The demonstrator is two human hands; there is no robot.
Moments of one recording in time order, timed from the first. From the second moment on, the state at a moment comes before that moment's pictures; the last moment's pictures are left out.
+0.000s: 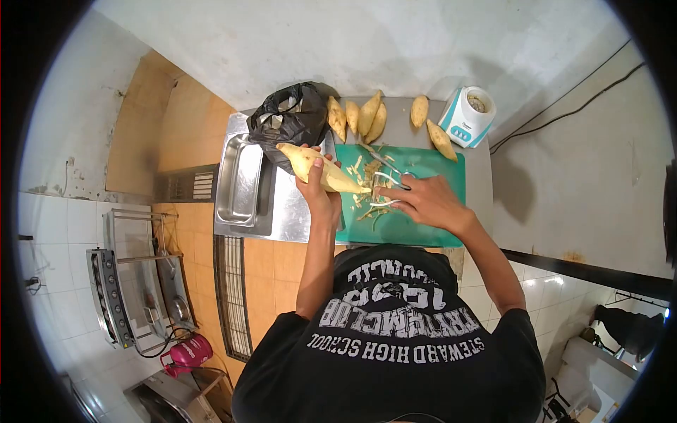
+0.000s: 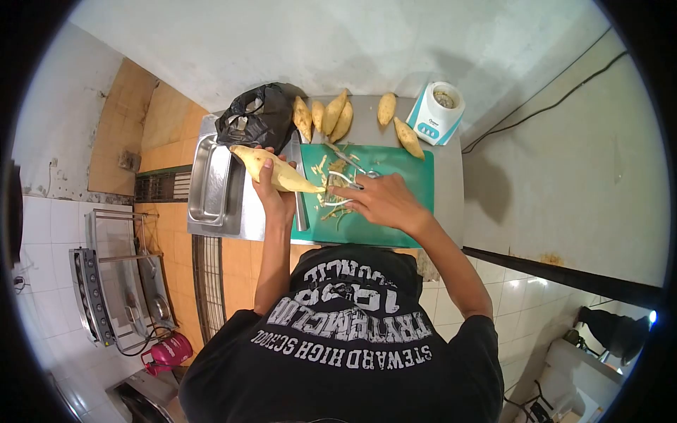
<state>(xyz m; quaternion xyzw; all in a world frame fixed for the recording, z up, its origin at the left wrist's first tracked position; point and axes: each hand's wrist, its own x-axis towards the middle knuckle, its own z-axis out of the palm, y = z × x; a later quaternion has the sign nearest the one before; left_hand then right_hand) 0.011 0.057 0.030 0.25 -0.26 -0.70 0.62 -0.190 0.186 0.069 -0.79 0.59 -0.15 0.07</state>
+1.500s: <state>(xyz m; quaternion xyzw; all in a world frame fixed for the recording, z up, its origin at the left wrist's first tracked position) 0.010 0.049 0.023 0.24 -0.23 -0.66 0.67 -0.153 0.196 0.072 -0.68 0.65 -0.28 0.21</state>
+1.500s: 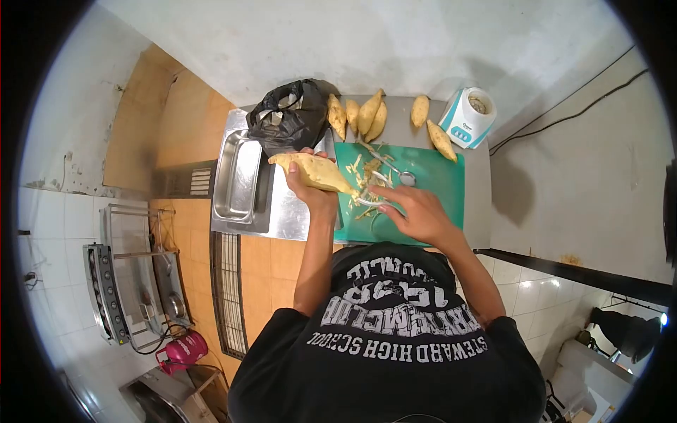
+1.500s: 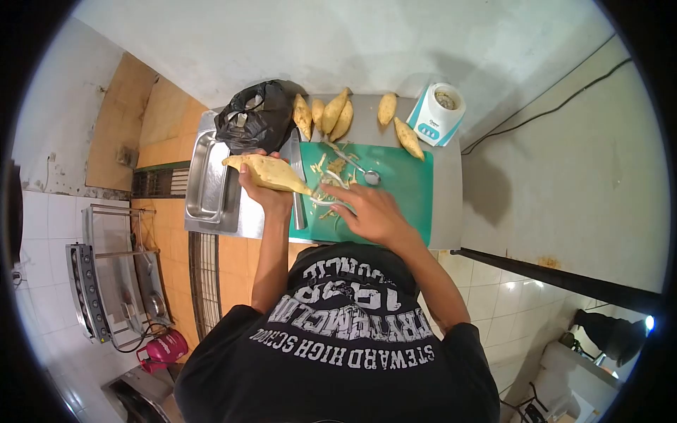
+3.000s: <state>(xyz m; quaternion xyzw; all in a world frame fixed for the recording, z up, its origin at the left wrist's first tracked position) 0.019 0.040 0.033 0.28 -0.06 -0.67 0.69 -0.132 0.210 0.034 -0.64 0.63 -0.30 0.32</state>
